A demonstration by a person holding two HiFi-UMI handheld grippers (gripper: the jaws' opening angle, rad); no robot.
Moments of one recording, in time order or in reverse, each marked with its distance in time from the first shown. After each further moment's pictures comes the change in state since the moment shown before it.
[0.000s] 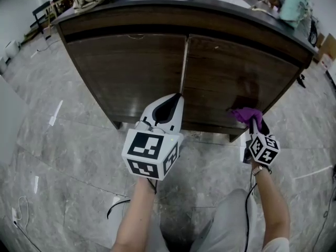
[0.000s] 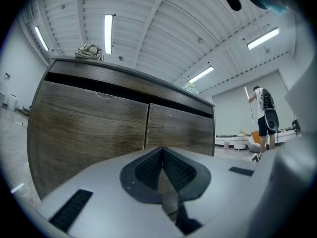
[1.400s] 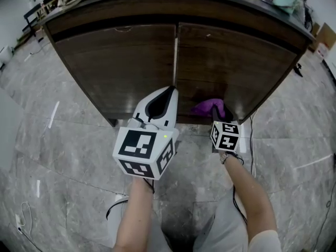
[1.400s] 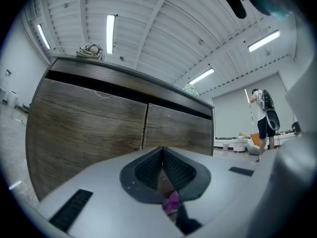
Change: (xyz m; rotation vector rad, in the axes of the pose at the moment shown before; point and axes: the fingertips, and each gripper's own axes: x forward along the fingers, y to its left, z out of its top) left arm 0.001 -0.004 -0.001 -0.016 -0.012 -0.004; right arm 0.054 0.134 -0.046 -0.095 0.066 0.103
